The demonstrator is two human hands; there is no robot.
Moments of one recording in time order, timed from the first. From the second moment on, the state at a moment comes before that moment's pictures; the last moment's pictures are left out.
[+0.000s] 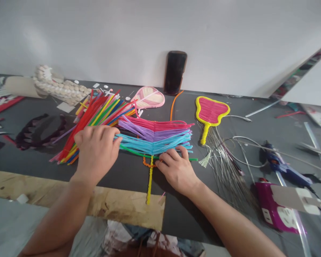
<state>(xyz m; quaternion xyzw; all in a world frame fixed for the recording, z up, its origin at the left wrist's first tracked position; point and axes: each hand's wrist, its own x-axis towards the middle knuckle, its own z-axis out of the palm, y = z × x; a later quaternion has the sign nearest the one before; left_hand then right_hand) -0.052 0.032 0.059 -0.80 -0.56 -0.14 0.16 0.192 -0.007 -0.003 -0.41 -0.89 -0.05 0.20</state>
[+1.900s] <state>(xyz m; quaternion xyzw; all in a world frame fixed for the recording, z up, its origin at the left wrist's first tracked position) -0.014 0.026 0.006 -0.90 -0.42 -0.10 0.07 0.252 0.002 0.016 -0.57 -0.77 0.21 0.20</state>
